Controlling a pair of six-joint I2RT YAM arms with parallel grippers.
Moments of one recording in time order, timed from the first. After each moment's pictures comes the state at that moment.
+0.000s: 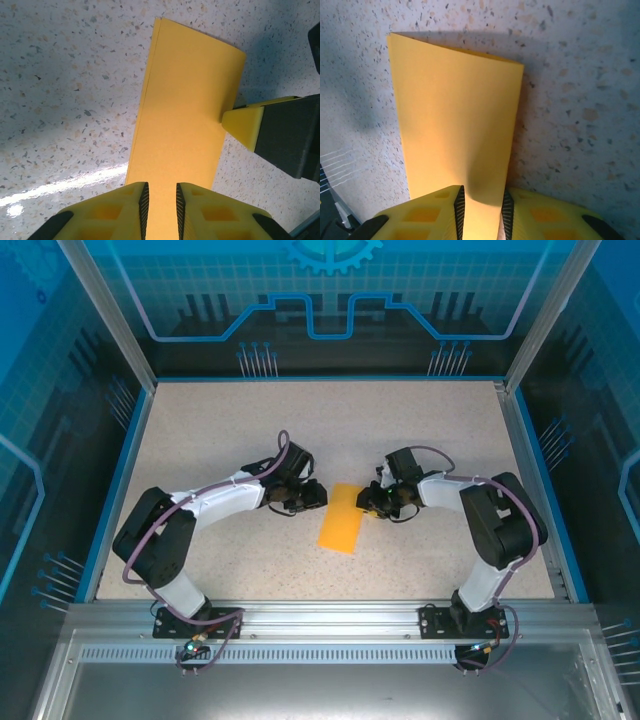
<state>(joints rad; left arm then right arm) -0.59 1.65 1.01 -0.39 0.28 -0.77 0.37 1.74 0.83 -0.19 -0.54 0.72</state>
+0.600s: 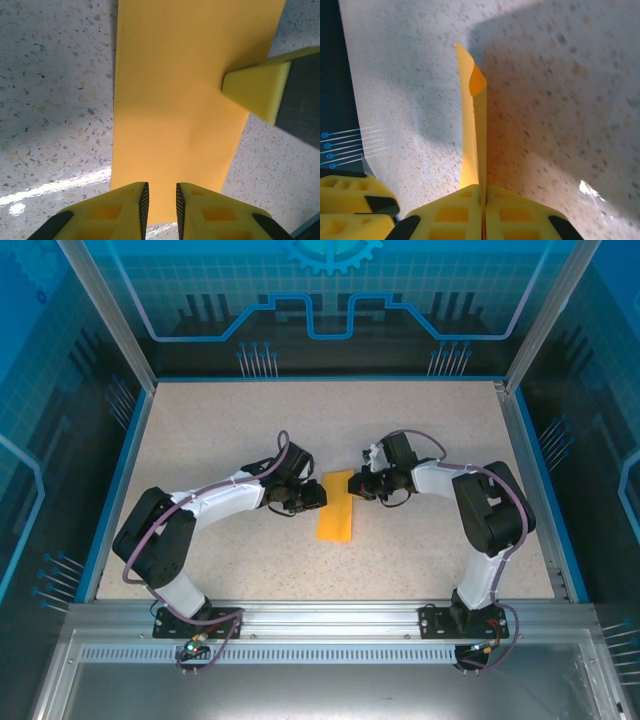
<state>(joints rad) -0.59 1.65 1.01 -0.40 0.28 -0.77 0.36 1.84 0.99 -0.15 -0.70 0.59</state>
